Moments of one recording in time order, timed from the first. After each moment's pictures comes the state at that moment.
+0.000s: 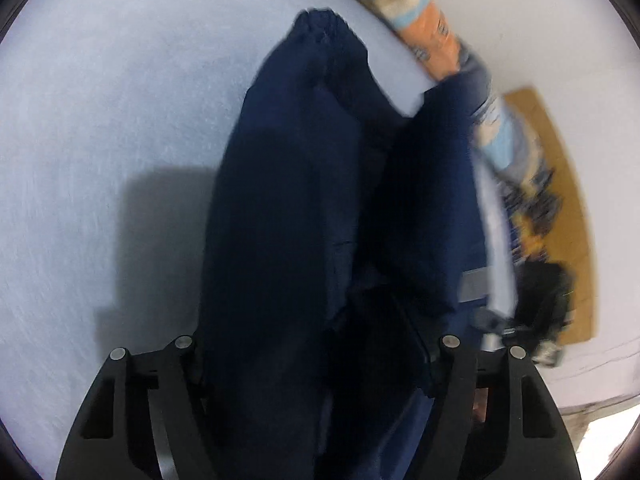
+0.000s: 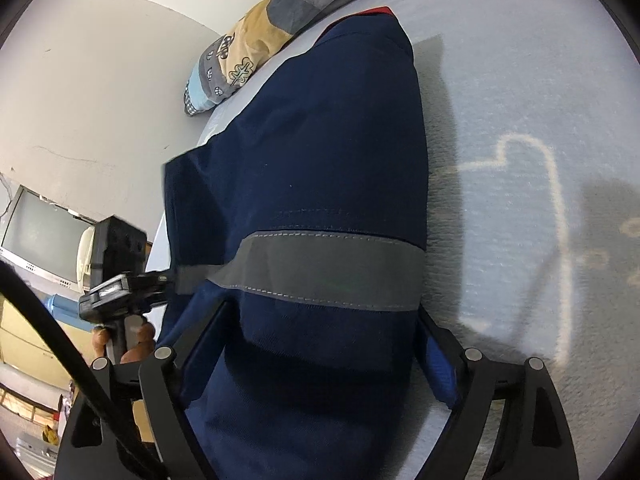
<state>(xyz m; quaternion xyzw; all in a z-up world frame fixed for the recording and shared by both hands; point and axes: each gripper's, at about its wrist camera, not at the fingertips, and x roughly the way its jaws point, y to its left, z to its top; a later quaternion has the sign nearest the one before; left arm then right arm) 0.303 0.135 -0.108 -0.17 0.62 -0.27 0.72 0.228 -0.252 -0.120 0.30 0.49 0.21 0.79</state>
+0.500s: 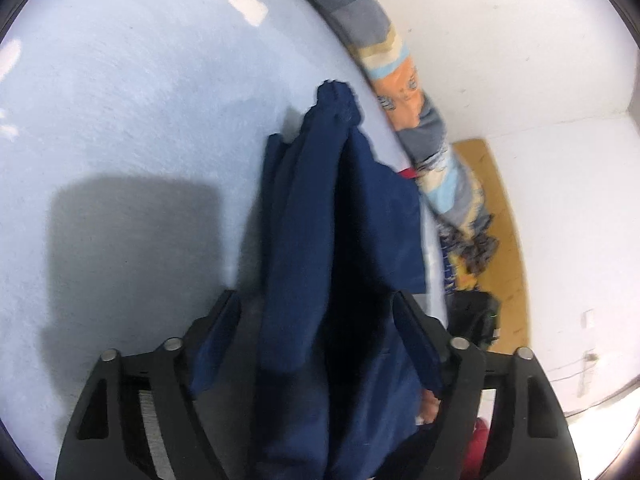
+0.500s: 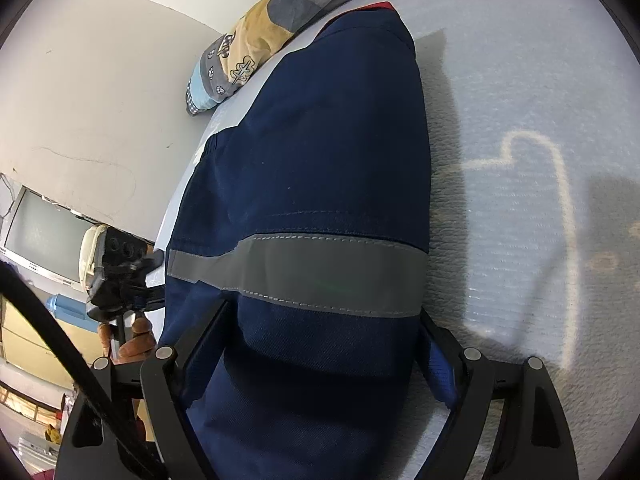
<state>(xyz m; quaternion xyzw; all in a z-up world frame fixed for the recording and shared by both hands) 0.294 0.203 -0.107 -0.33 0.55 -0.34 0.68 0.226 -0.257 -0.124 0.30 0.49 0.22 0.79</state>
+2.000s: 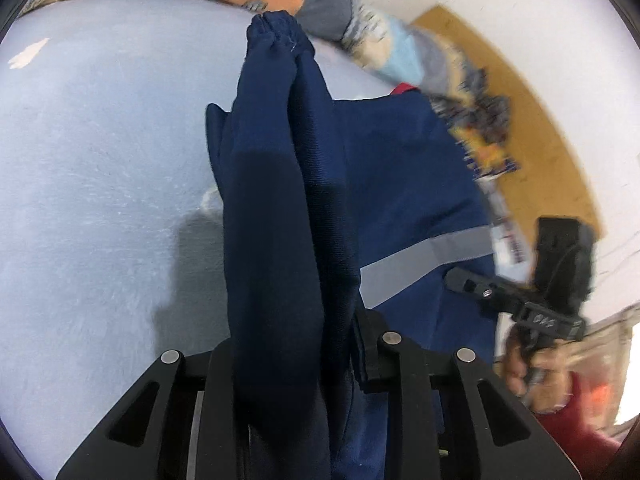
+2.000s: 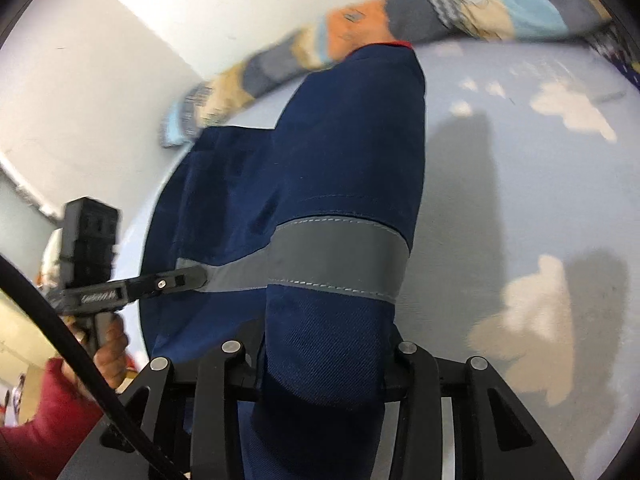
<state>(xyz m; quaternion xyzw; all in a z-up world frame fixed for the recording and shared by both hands) 0.200 -0.054 -0.068 -0.06 0.57 -0.37 0.73 0.109 -0.350 -0.063 0.23 0.44 0.10 0.86</state>
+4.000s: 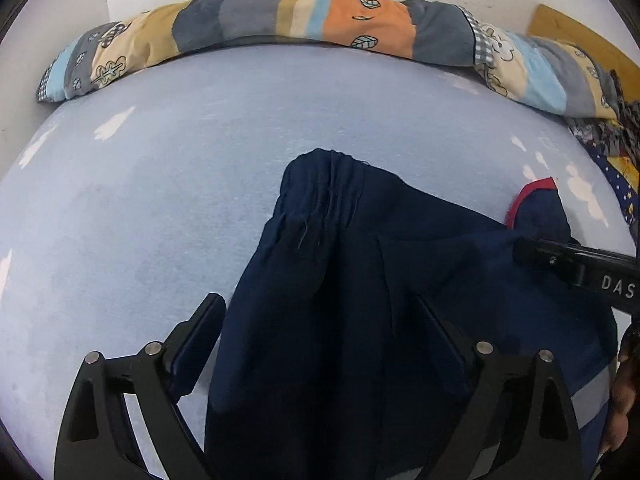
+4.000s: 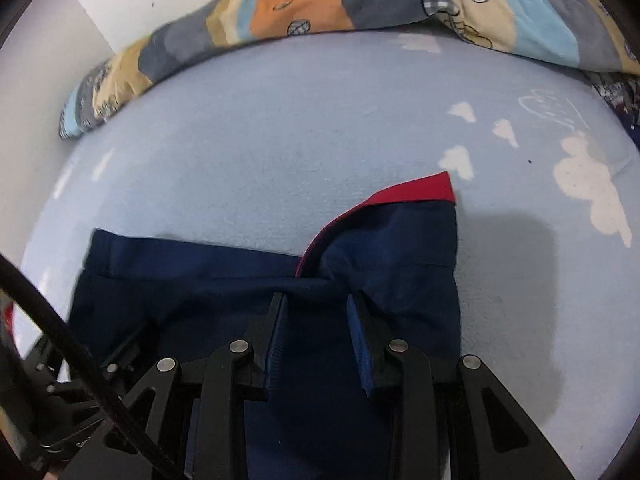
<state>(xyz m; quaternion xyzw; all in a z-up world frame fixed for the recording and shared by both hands) 0.265 -0.136 -0.079 0.07 0.49 -0.14 0.86 0.258 -0.348 -0.073 0.14 0.51 -0.03 0.85</state>
